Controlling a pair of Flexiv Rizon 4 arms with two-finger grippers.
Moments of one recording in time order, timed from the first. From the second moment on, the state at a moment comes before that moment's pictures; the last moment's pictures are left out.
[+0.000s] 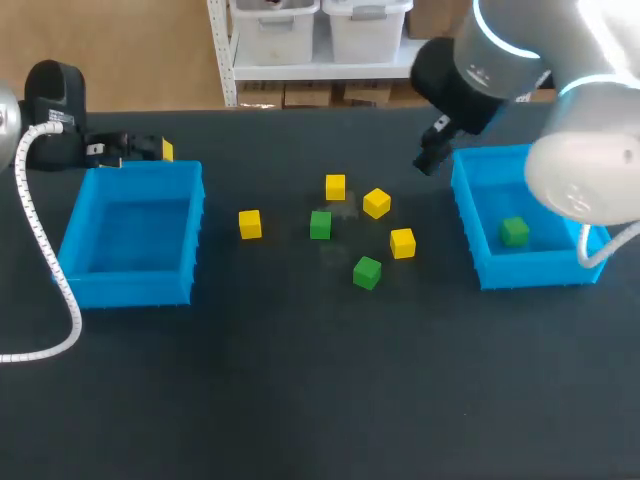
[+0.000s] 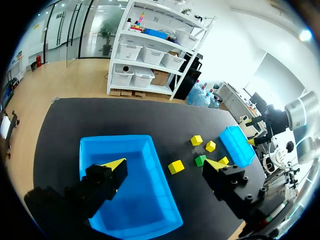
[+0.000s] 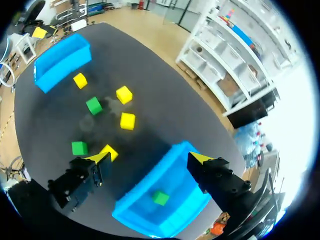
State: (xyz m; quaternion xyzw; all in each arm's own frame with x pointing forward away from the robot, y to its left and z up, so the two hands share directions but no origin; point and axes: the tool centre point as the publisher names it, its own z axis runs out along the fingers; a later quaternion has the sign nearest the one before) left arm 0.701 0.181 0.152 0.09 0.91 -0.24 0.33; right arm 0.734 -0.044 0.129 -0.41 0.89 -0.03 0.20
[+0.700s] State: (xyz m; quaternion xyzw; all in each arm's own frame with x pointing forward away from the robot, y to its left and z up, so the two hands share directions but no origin) left arm 0.701 0.181 0.152 0.09 0.91 -0.24 0.33; right arm 0.732 0.055 0.116 -0.51 0.84 -0.03 0.15
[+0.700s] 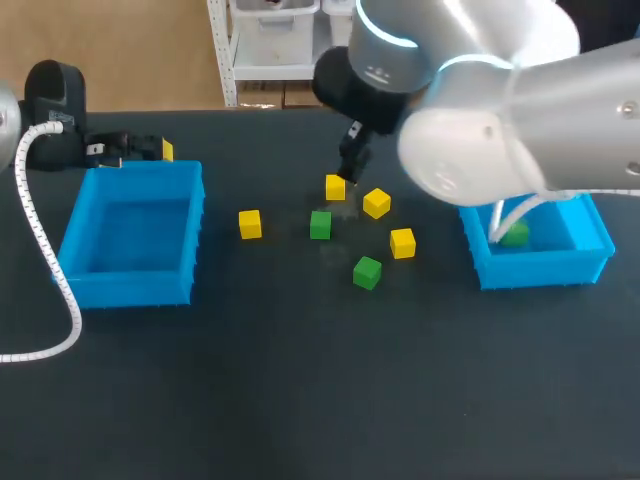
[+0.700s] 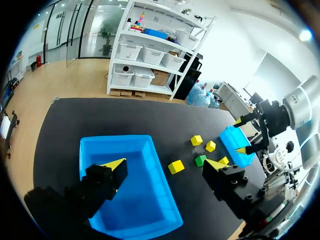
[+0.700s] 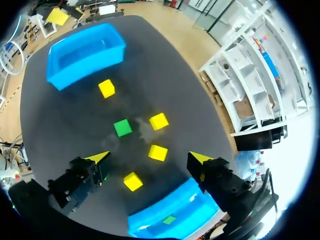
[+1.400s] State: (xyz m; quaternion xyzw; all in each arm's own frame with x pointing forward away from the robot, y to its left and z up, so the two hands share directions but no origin) left arm 0.701 0.181 0.152 0.09 0.91 -0.23 0.33; right arm 0.716 0.091 0.049 -0.58 0.81 -0.02 0.08
